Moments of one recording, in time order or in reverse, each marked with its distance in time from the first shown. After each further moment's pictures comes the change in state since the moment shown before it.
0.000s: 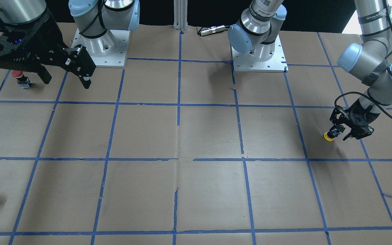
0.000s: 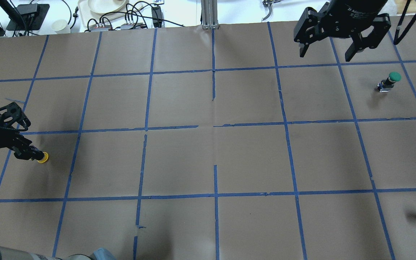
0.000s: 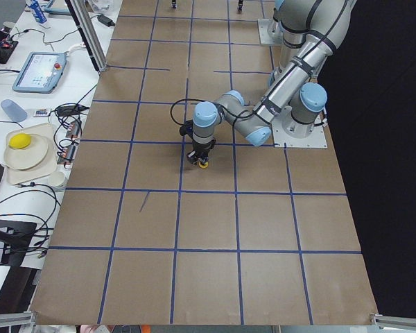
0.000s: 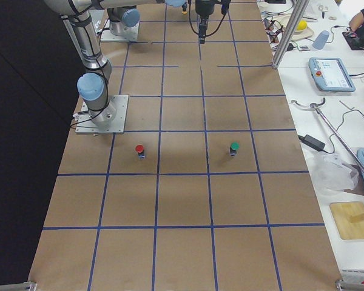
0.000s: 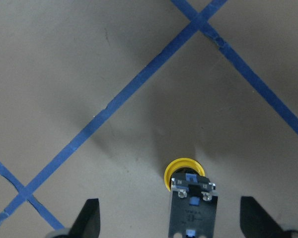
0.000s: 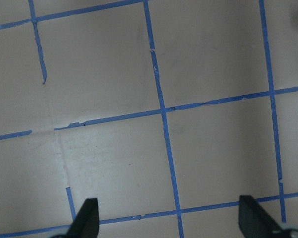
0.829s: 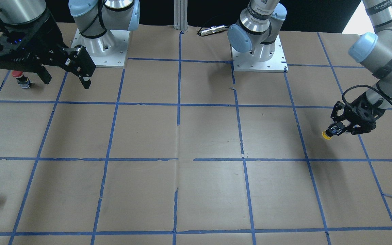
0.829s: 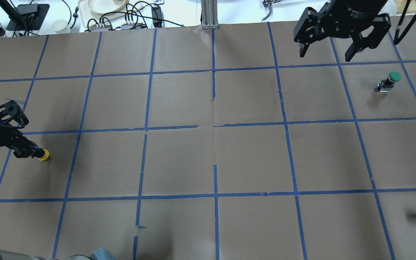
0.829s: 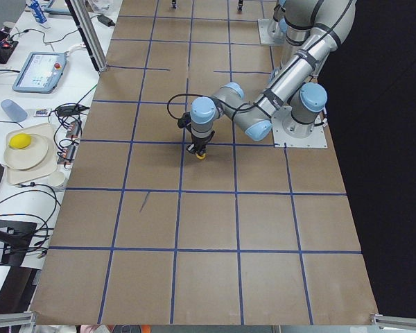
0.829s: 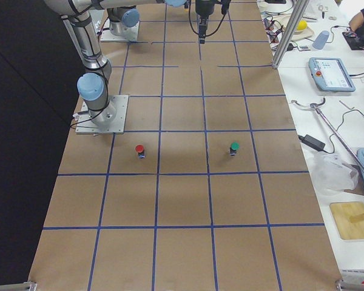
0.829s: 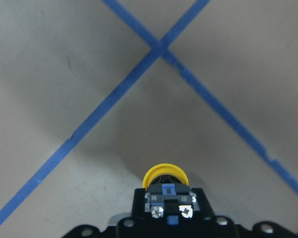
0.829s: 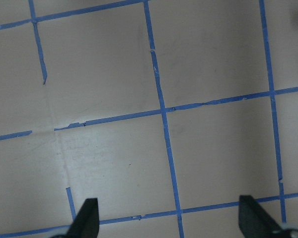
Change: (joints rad) left arm -0.015 0.066 0.108 -0.315 -0.132 -0.089; right arm -0.001 0.000 0.000 -0.001 0.001 0.000
